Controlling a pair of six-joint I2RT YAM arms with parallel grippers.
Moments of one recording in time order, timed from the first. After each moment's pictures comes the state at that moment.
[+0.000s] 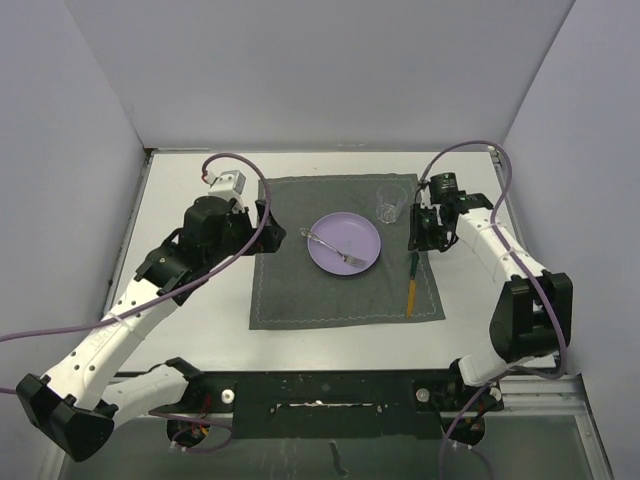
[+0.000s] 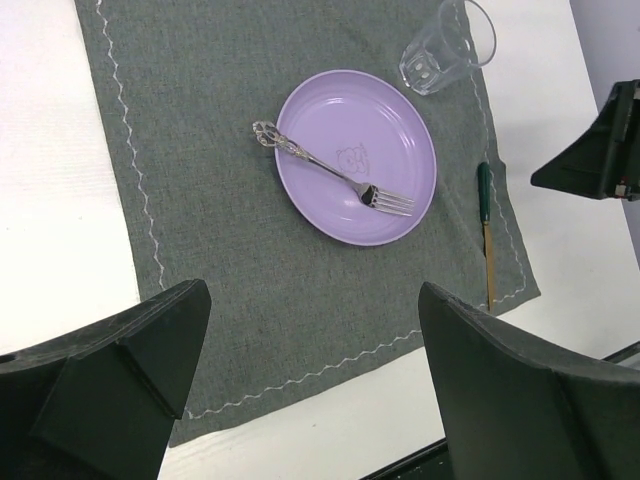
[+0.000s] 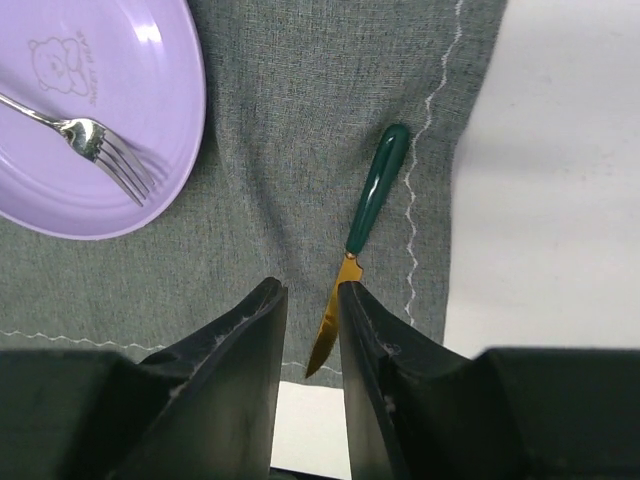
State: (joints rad) left arm -0.58 1.05 1.09 -0.53 -0.10 -0.54; right arm 0.16 1.52 1.23 -0.81 -0.08 0.18
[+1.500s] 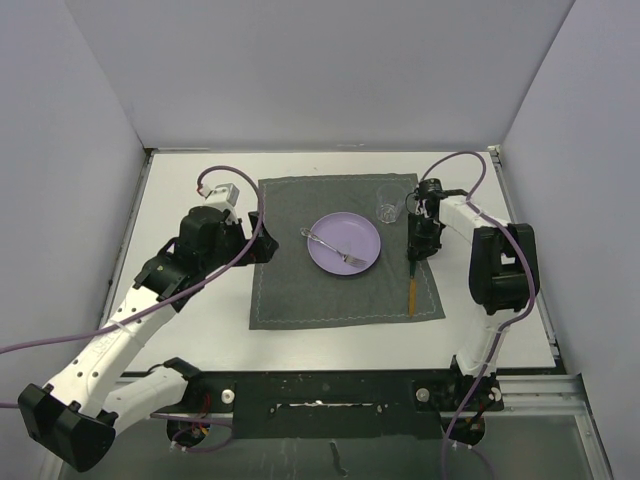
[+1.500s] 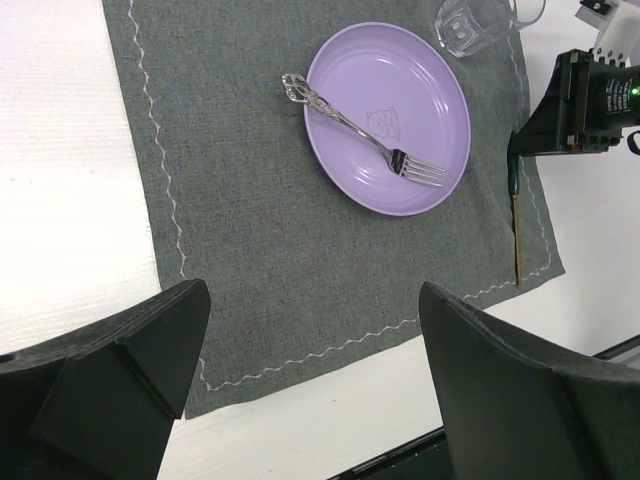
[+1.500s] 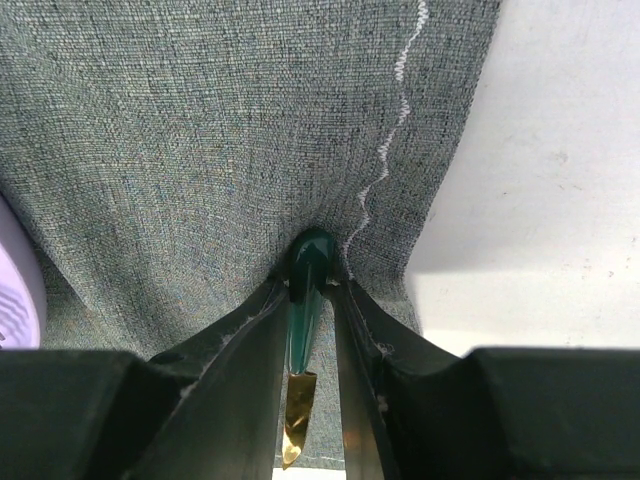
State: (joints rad) left arm -0.51 0.99 0.97 -0.53 -0.03 -0.54; right arm 0.12 1.91 1.32 -0.76 -0.03 0.20
